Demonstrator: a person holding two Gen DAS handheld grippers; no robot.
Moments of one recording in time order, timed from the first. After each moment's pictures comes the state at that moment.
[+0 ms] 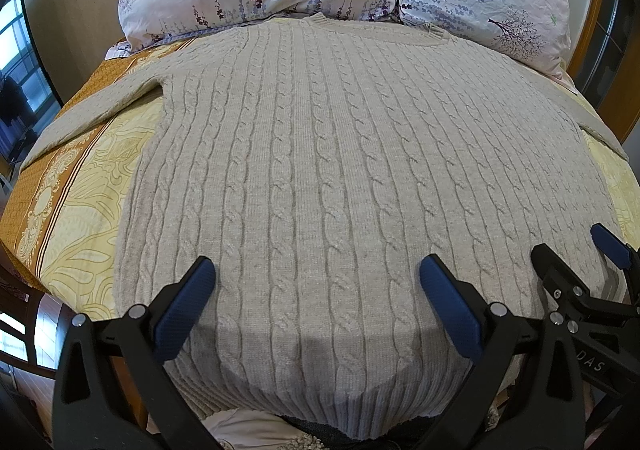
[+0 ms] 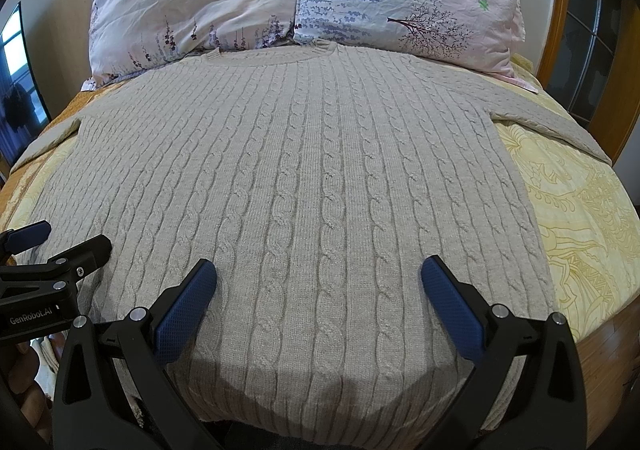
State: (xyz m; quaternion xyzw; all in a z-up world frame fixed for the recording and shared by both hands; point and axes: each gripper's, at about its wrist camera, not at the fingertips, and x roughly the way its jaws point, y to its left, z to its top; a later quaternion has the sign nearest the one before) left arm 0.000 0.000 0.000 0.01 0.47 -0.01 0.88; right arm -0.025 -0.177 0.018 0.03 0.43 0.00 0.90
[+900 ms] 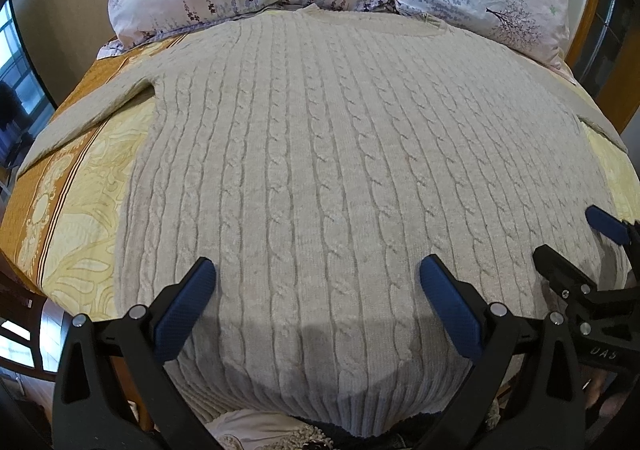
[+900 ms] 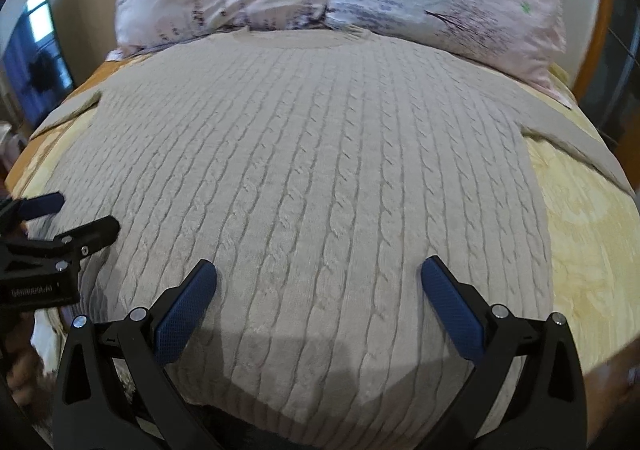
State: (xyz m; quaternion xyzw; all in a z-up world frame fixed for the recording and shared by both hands) left arm 0.008 0.000 0.000 0.02 0.48 -0.02 0.88; right arm -0.010 -0.181 0.018 0.00 0.46 0.07 0.88
